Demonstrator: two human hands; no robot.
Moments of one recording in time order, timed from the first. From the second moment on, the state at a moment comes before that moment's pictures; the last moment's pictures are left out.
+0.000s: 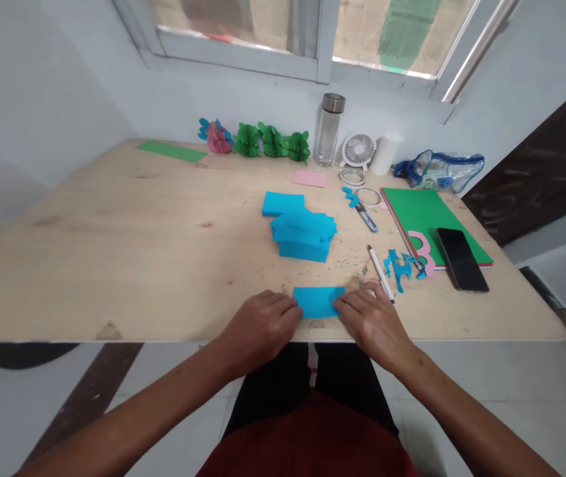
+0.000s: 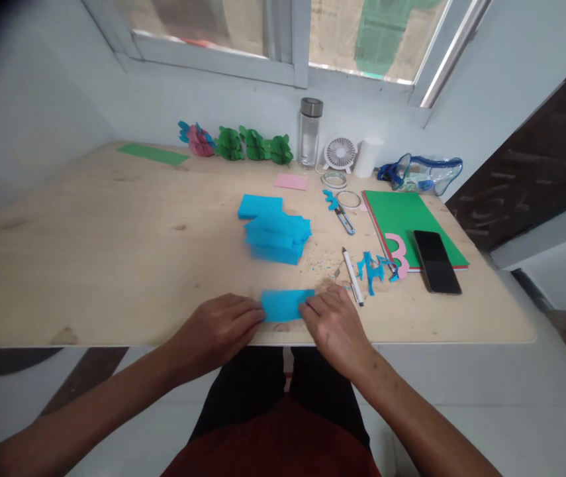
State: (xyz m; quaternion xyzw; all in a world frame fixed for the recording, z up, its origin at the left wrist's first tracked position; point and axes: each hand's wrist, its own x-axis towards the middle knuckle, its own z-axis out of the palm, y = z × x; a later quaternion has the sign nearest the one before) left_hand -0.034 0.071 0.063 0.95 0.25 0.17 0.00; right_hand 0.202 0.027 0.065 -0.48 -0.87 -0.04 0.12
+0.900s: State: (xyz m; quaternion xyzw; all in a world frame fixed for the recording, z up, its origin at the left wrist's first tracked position) left_hand -0.011 0.013 0.016 0.85 0.38 0.37 -0.07; right_hand 0.175 0.021 0.030 -0.62 -0.72 0.04 0.32
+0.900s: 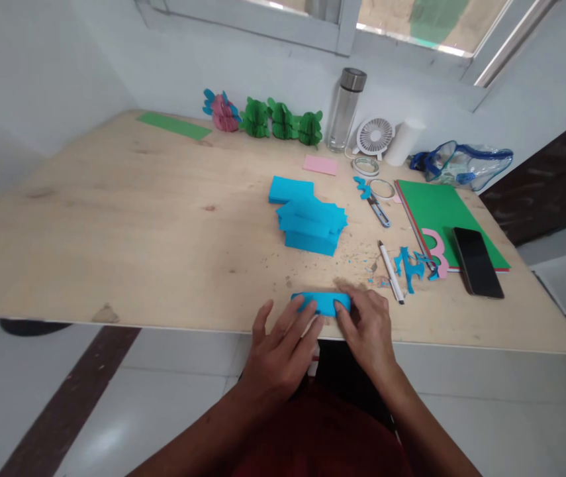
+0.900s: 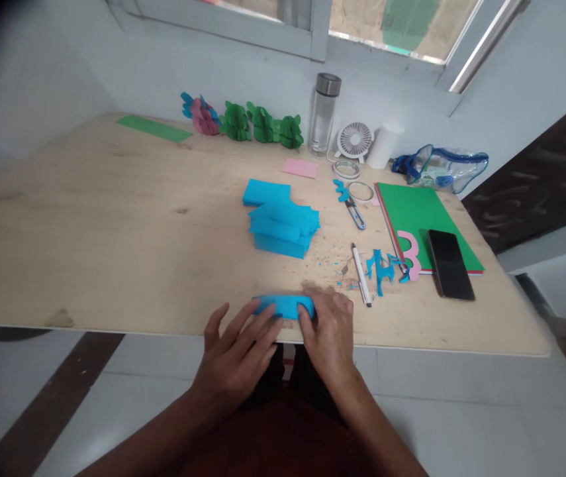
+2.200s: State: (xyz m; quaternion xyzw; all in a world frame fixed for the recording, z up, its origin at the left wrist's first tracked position) left_hand -0.013 0.003 -0.003 0.86 0.45 0.25 0.00; right_hand 0.176 0.010 0.032 -0.56 -0.78 -0.03 0.26
